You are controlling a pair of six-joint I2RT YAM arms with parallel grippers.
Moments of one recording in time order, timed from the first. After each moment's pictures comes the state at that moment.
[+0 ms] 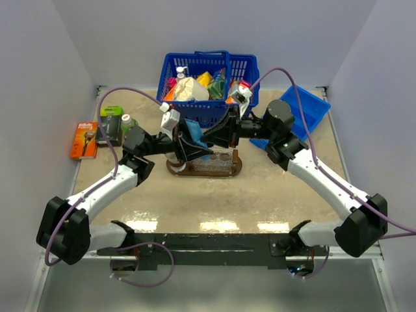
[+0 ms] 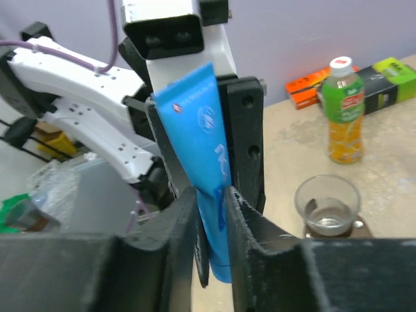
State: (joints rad) left arm -0.48 1.24 0.76 0.86 1.02 -0.58; right arm 0.58 1.30 1.14 0.29 -0.92 0.47
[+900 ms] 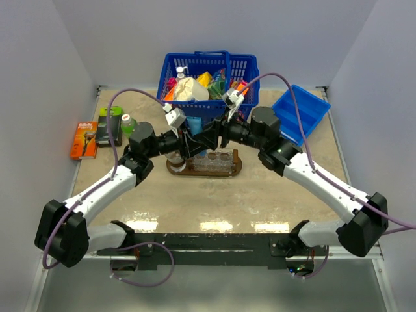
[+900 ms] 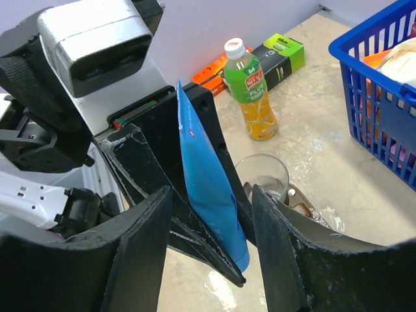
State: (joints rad) left arm -0.49 1.22 0.78 0.45 0.74 -0.33; right arm 0.70 1.29 1.15 0.08 -0.42 0.33
